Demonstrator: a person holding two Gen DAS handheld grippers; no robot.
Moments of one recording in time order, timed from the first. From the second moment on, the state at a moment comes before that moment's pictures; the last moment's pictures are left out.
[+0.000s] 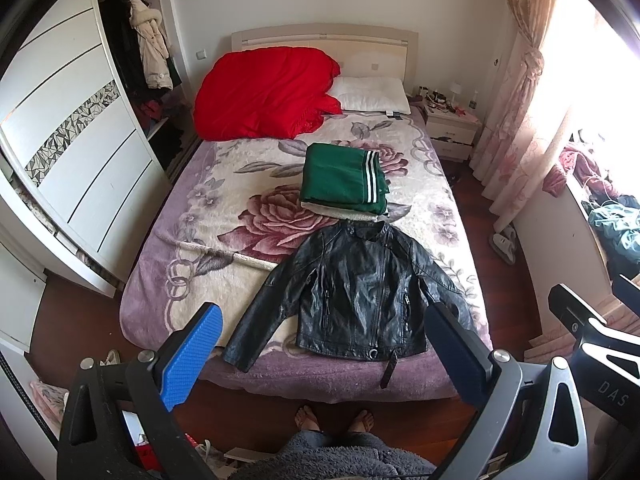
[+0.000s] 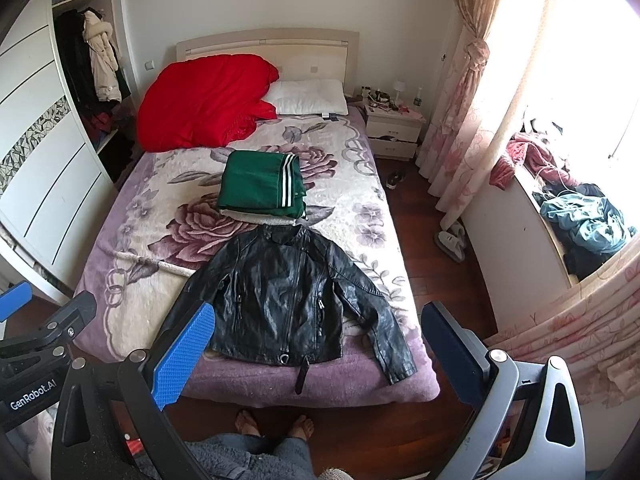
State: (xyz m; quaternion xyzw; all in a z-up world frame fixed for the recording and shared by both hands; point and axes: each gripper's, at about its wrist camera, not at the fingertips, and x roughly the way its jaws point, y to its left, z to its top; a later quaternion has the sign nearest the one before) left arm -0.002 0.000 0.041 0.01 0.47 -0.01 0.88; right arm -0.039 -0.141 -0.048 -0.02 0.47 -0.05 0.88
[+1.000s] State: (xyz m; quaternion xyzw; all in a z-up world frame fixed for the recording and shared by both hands) left arm -0.005 -0.004 0.041 0.00 0.46 -0.02 0.89; right arm -0.044 -0.141 -0.046 -0.02 0.46 -0.05 0.89
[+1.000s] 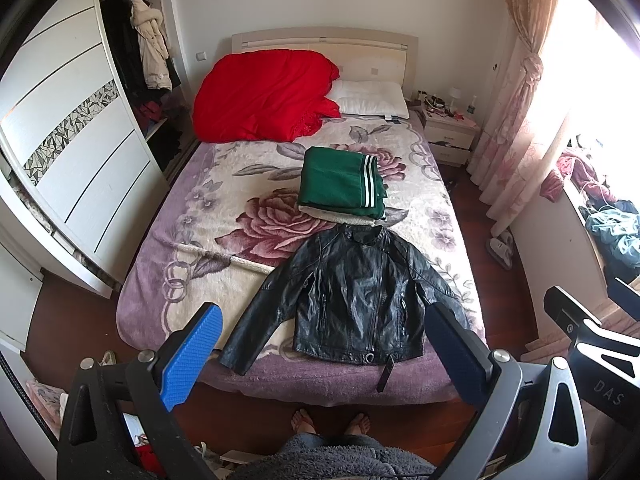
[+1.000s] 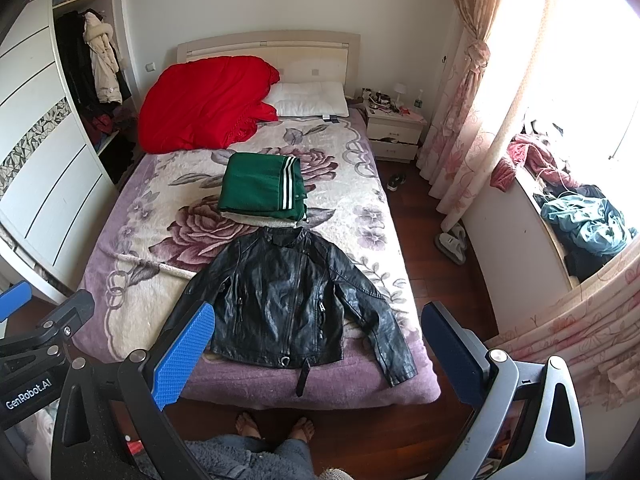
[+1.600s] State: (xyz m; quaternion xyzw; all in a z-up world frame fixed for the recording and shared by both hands) left arm 0.092 -0.003 -0.117 0.07 0.48 0.02 0.88; right arm 0.047 -0.234 -0.184 0.14 0.55 -0.16 0.81
